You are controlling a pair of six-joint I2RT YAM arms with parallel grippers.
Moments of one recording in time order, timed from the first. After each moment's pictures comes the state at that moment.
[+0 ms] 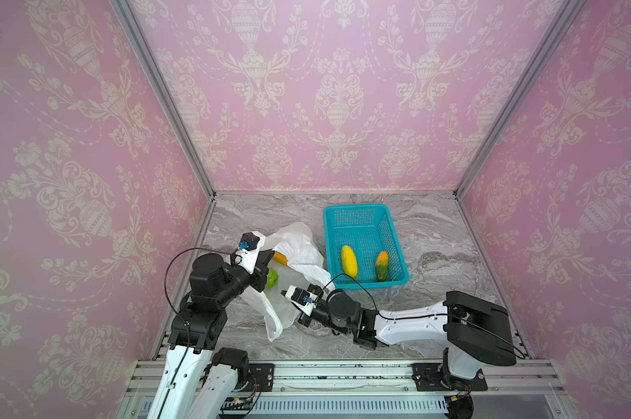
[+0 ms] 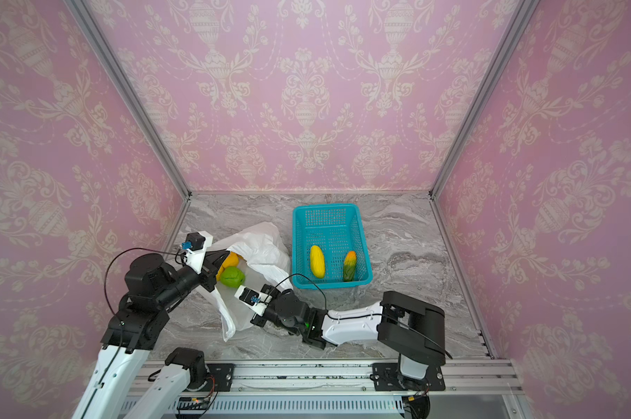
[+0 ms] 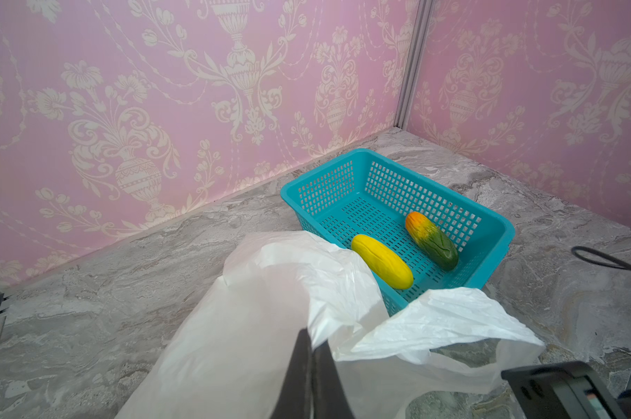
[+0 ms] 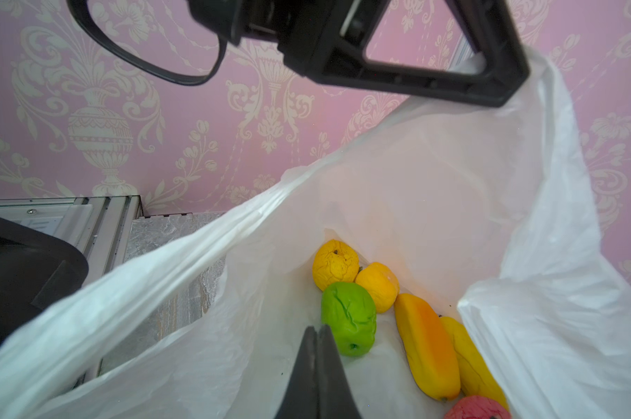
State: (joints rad) left arm -0.14 0.61 0.79 -0.46 0.44 0.14; right arm 1.26 1.70 0.82 0.85 0.21 -0.20
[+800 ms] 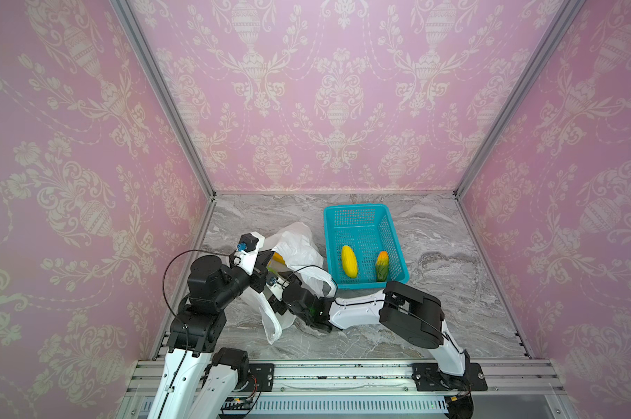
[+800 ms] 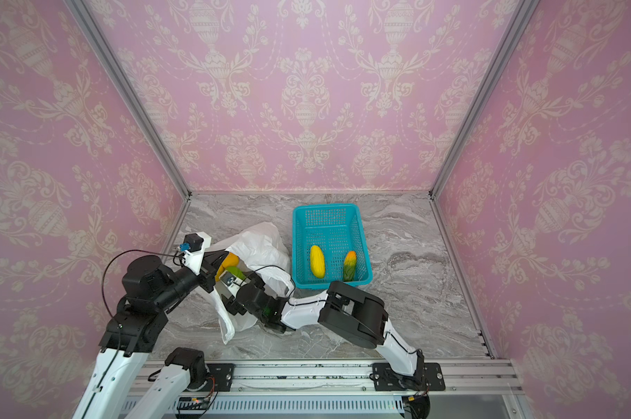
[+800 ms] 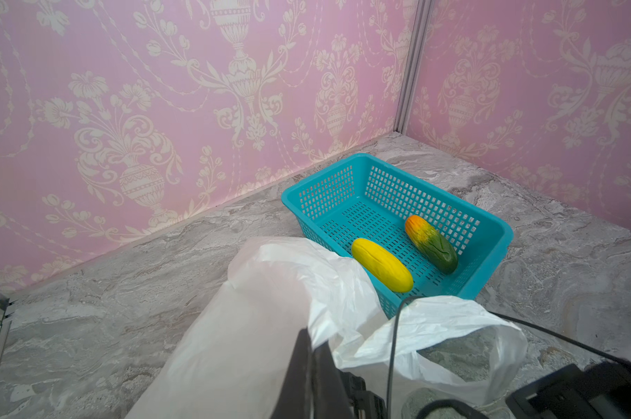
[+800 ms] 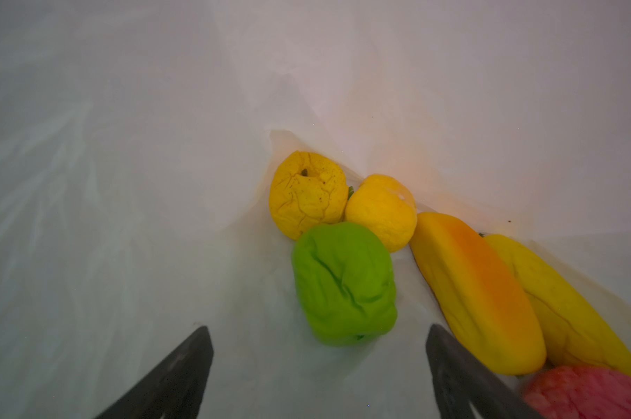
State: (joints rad) left arm -0.14 0.59 0.79 -0.46 0.44 0.14; right arm 1.18 2.16 1.32 0.49 0.36 0.02
